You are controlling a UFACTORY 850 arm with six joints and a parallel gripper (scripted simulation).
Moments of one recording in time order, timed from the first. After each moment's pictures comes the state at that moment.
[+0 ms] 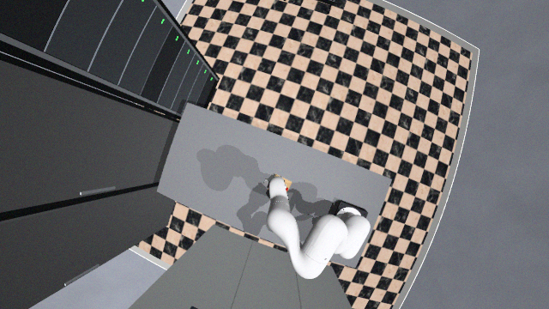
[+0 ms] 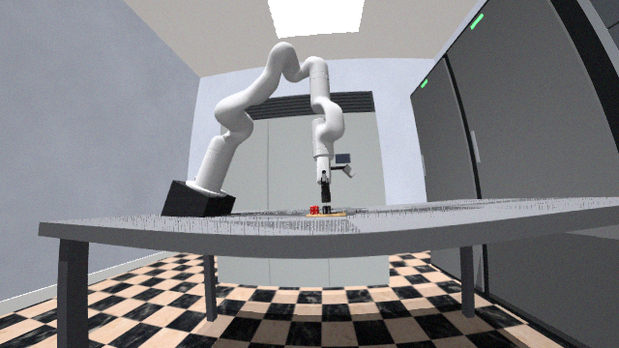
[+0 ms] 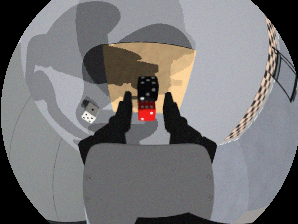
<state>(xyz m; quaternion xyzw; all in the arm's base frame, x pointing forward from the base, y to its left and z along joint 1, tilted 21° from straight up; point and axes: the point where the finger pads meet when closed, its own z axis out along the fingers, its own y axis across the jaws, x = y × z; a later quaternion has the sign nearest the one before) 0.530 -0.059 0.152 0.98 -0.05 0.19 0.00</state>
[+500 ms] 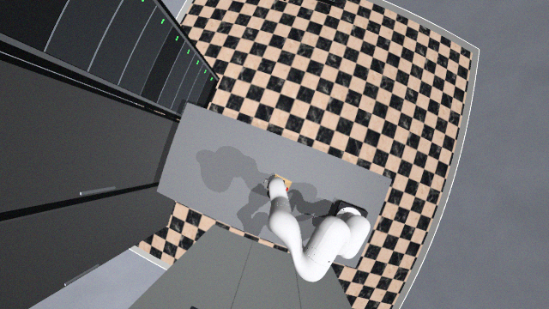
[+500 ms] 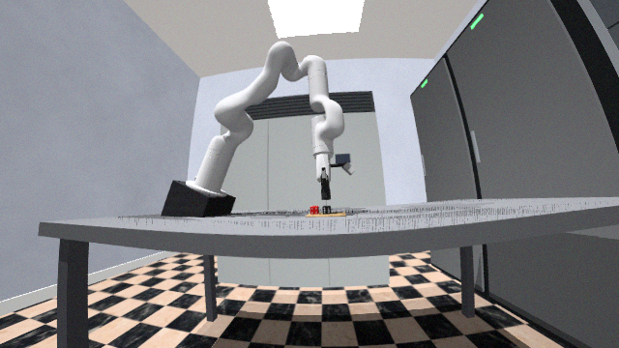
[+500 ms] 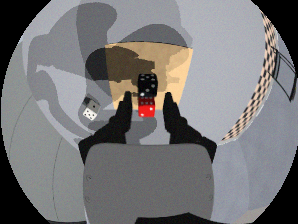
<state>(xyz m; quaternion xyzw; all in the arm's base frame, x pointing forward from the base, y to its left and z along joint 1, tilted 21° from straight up) 0.526 -0.059 0.162 0.98 -0.05 0.19 0.01</state>
